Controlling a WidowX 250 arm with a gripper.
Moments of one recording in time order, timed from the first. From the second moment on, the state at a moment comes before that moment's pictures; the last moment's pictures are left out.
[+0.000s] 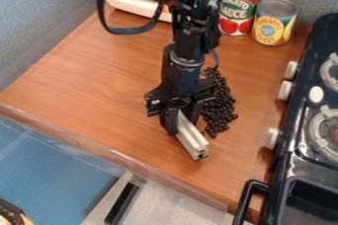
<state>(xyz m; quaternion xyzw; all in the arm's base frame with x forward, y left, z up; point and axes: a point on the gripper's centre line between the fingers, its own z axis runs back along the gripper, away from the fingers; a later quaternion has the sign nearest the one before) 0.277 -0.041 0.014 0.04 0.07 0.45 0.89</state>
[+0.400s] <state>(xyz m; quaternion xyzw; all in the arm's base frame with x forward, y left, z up) 0.264 -0.041 0.007 0.06 0.10 0.48 0.87</state>
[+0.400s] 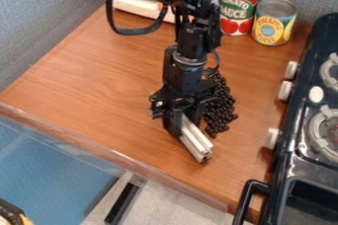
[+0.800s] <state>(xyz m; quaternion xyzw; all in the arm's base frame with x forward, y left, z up) 0.234 -0.039 0.008 0.06 0.11 0.46 0.88</state>
